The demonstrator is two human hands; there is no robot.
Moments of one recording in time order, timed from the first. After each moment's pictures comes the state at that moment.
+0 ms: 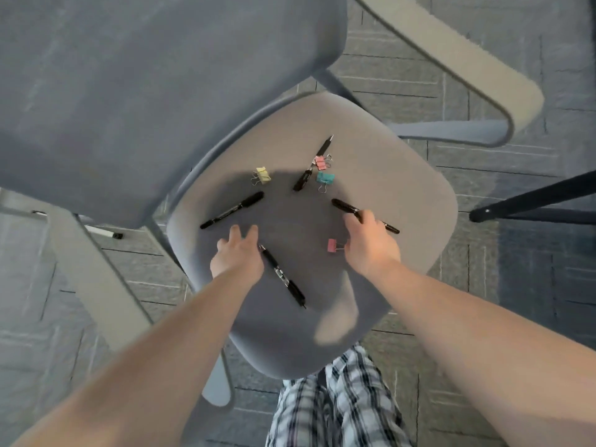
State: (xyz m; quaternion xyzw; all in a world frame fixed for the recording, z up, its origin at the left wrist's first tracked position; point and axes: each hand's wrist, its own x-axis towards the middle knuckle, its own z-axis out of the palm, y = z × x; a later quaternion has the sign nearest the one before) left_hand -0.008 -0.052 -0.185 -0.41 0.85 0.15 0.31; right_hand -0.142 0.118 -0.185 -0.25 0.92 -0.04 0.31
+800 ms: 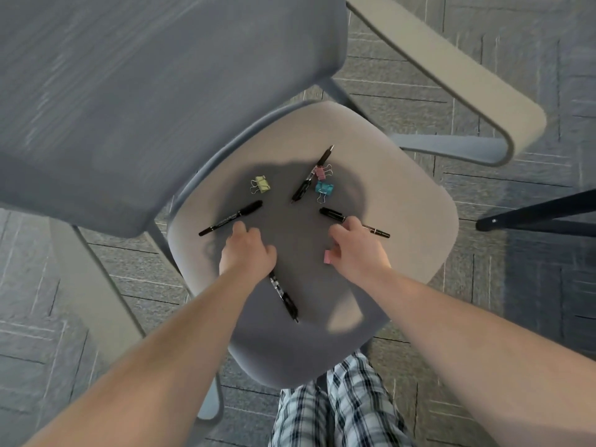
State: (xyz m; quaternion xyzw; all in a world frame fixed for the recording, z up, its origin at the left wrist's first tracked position) left_hand -0.040 -0.049 -0.174 -0.43 0.84 0.20 0.25; right_hand -0.153 0.108 -0.180 -0.33 0.88 -0.10 0.33
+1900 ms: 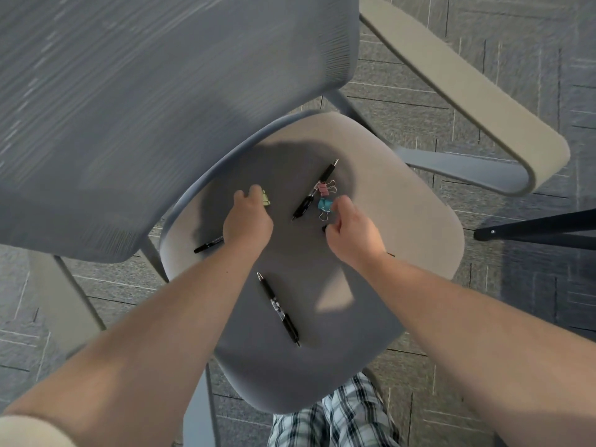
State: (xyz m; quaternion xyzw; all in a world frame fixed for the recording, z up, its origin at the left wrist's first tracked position) left_hand -0.107 -0.093 -0.179 -0.45 0.85 0.22 0.14; right_hand -0.193 0.059 -0.180 -0.22 0.89 -0.24 0.32
